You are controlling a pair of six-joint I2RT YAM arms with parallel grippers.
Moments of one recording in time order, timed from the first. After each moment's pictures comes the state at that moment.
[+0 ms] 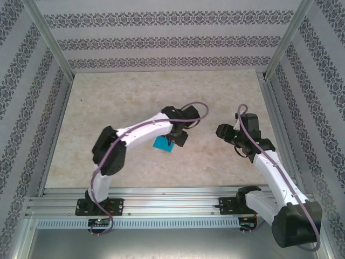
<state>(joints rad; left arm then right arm) -0.86 1.95 1.70 -1.08 -0.14 -0.45 0.15 1.00 0.68 -0.48 -0.22 0.52</state>
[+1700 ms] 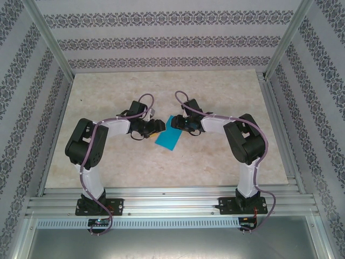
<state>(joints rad) -0.39 1.89 1.06 -0.16 0.60 -0.67 0.51 1.98 1.16 -0.10 -0.24 0.60</state>
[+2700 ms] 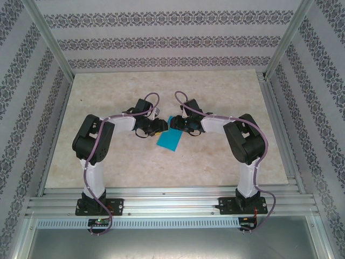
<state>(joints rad) -0.42 1.98 1.17 -0.21 0.60 -0.66 0.51 1.98 1.15 -0.09 -0.29 0.60</state>
